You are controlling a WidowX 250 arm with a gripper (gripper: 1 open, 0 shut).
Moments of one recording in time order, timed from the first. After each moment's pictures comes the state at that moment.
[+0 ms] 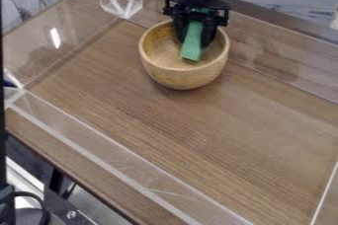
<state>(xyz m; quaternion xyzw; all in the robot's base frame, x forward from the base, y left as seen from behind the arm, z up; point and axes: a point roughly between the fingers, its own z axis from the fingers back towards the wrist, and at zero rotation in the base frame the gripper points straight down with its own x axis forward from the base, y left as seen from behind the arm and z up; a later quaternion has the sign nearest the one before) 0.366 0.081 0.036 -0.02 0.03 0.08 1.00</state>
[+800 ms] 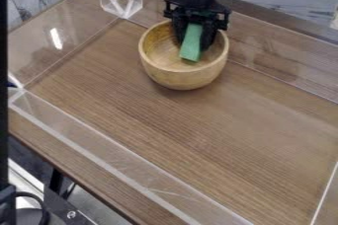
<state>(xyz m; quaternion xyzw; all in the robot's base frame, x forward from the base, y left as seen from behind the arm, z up) 0.364 0.084 0.027 -0.01 0.04 0.08 1.00</state>
